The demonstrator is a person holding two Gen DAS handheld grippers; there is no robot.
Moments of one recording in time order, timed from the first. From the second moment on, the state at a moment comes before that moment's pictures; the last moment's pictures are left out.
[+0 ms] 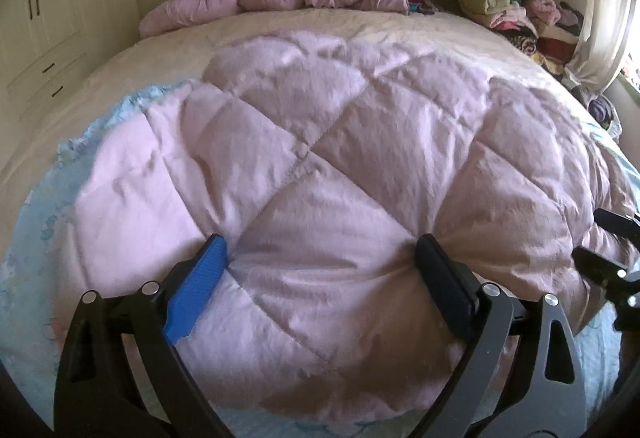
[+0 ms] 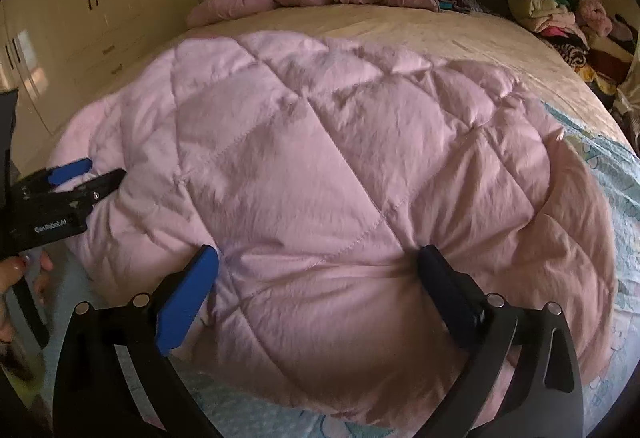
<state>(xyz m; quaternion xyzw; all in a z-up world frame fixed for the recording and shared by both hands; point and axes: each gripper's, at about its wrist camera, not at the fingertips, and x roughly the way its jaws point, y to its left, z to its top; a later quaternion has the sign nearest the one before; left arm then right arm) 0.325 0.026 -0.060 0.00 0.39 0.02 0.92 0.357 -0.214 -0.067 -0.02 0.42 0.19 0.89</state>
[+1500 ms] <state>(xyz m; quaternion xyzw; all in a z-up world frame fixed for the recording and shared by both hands) 0.277 0.186 -0.073 -0.24 0.42 0.06 0.87 0.299 -0.372 -0.074 0.23 0.46 0.11 0.85</state>
